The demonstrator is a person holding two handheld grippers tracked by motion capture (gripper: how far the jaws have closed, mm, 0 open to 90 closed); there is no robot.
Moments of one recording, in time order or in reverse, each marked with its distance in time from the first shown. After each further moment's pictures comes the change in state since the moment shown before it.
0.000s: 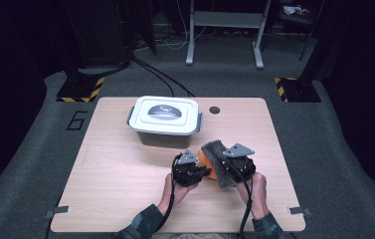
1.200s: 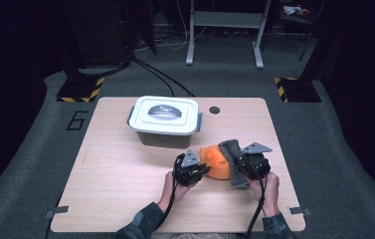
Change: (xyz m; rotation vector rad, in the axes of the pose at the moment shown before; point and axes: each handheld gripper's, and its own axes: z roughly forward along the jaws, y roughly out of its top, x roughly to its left) left arm 0.005 -0.003 0.008 -0.010 0.061 0.093; right arm -0.046 -0.031 0.005 0.039 -0.038 0.140
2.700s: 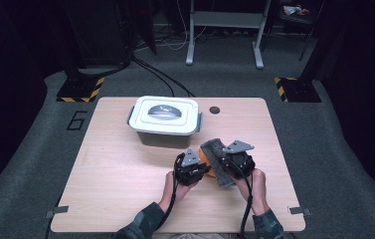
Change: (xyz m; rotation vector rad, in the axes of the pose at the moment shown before) left arm -0.001 0.003 -0.001 -0.011 0.008 -0.018; right arm 0.044 0.031 -0.003 -0.016 0.075 -0.134
